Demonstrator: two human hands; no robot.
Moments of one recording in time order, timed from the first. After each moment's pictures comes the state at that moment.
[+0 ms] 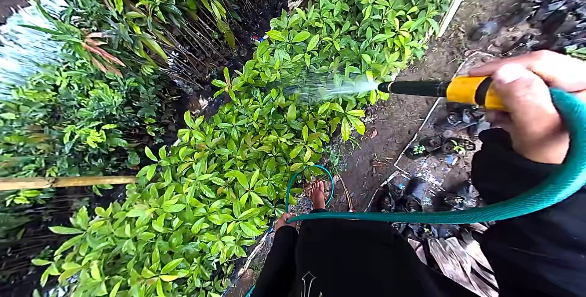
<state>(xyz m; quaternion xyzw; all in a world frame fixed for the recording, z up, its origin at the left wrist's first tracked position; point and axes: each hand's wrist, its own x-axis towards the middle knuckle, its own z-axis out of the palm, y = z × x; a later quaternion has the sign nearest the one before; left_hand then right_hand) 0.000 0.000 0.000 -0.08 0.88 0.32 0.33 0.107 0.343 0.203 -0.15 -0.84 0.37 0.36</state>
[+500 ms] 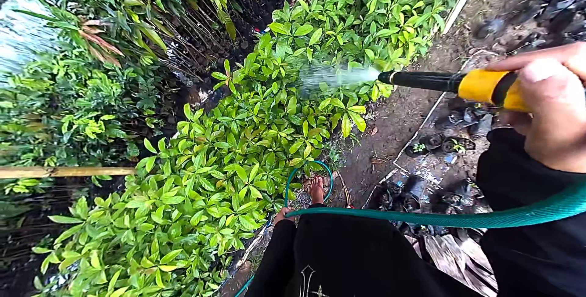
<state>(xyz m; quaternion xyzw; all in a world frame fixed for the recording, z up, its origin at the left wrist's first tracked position) 0.017 0.043 0.116 -0.11 0.83 0.43 0.32 0.108 0.332 0.216 -0.11 -0.84 0.36 0.38</state>
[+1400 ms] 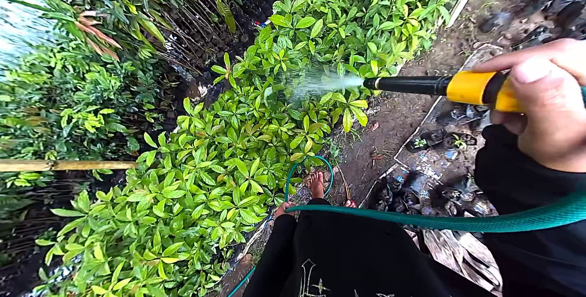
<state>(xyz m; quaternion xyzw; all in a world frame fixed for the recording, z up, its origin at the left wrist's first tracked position) 0.007 -0.023 0.037 -0.10 0.88 0.15 0.43 0.099 0.313 0.220 -0.08 -0.84 0.41 0.36</state>
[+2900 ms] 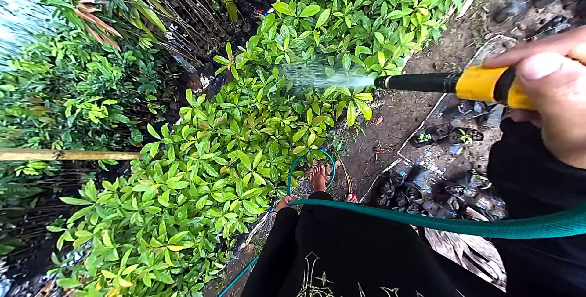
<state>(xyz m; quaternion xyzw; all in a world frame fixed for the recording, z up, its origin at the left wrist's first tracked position) 0.016 0.033 0.102 -0.12 0.82 0.46 0.32 0.099 0.310 0.227 -0.07 -0.87 0.36 0.32</state>
